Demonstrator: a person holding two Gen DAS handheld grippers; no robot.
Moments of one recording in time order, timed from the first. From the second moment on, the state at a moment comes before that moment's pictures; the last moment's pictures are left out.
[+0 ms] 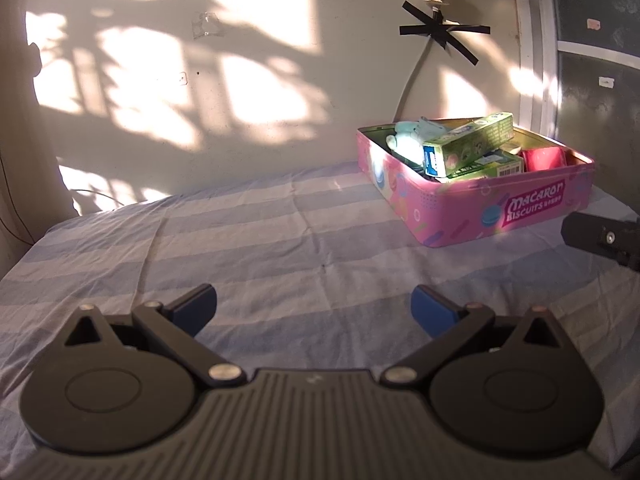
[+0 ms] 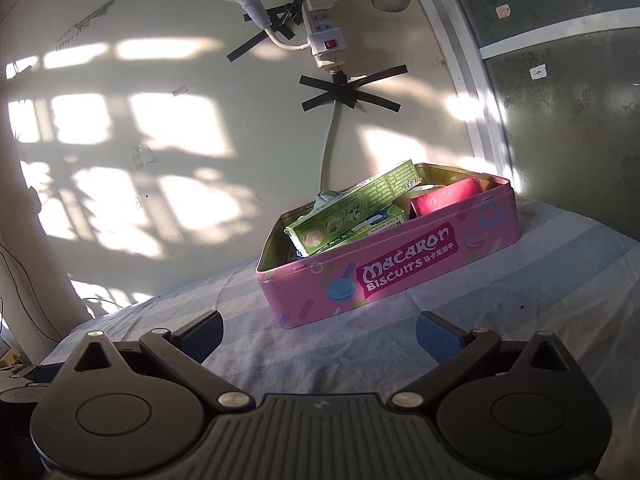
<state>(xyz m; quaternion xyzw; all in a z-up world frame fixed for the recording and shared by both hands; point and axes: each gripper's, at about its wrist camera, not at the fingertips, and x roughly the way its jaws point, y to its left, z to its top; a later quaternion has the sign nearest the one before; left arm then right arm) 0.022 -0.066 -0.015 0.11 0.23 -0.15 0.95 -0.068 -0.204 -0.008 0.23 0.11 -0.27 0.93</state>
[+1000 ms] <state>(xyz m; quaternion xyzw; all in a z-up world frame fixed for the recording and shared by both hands) 0.020 -0.078 -0.023 0.11 0.26 -0.18 0.94 -0.069 -0.209 -0.016 0.24 0.12 -0.27 0.92</state>
